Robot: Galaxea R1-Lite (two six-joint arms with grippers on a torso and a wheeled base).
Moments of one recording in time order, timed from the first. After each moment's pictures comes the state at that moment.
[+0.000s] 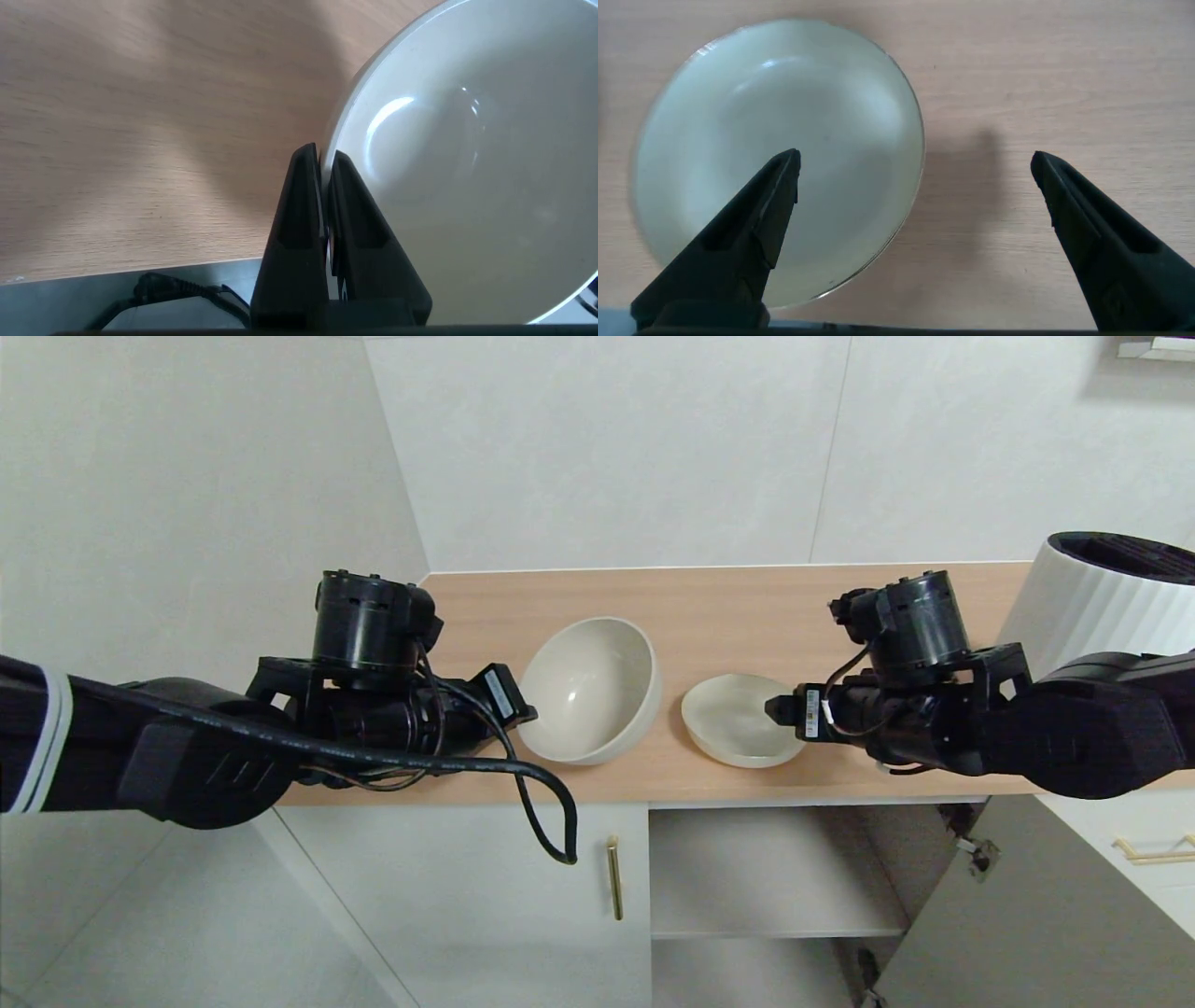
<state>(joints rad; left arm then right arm) -0.42 1.79 -1.06 -0.23 -0.07 -0.77 0.54 1.84 -1.18 -0.14 -0.40 0.33</state>
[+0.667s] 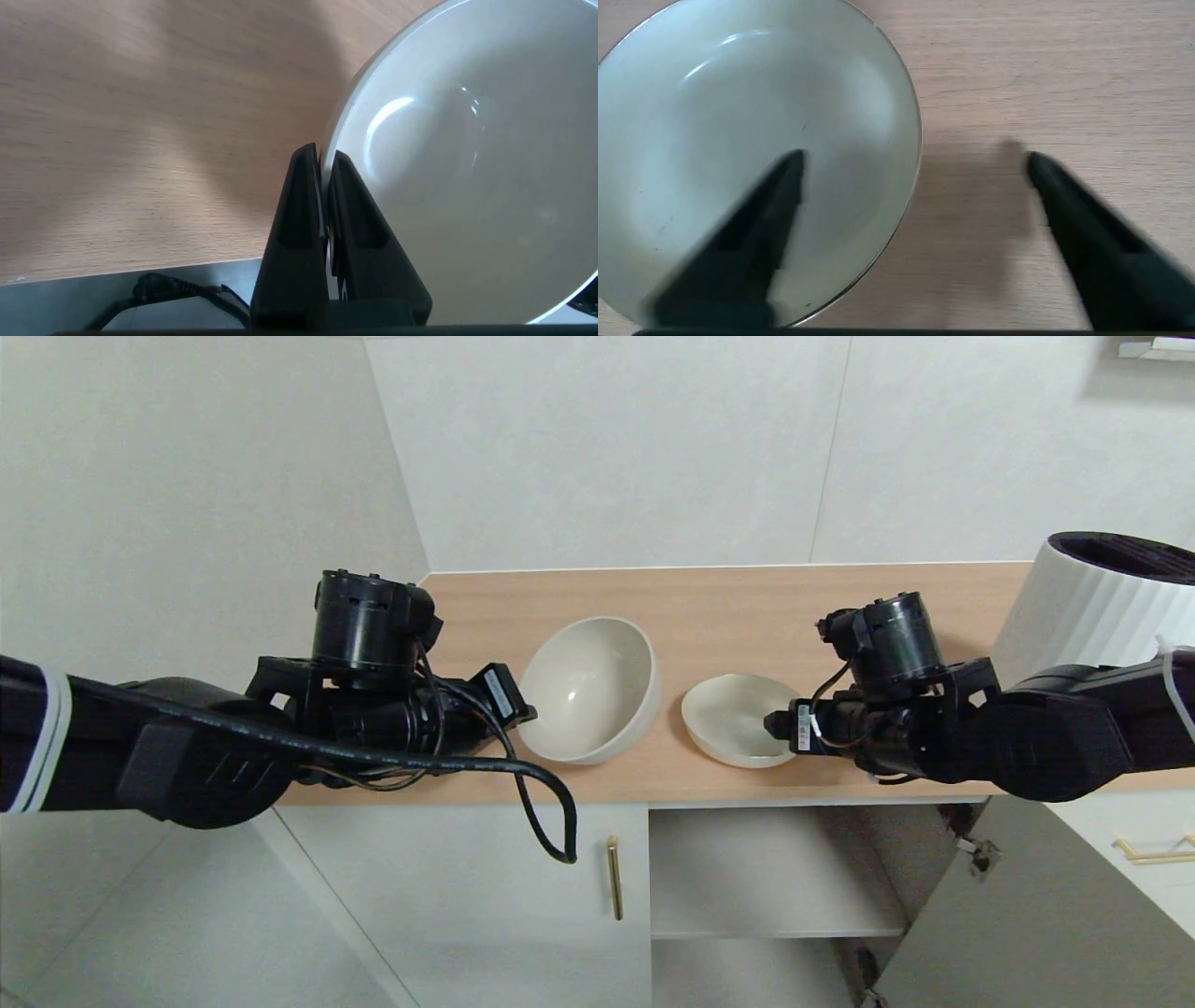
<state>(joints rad) -0.42 1.79 -1.06 -0.23 -0.07 -0.77 0.53 1.90 -1.19 -0.14 -0.40 0.33</state>
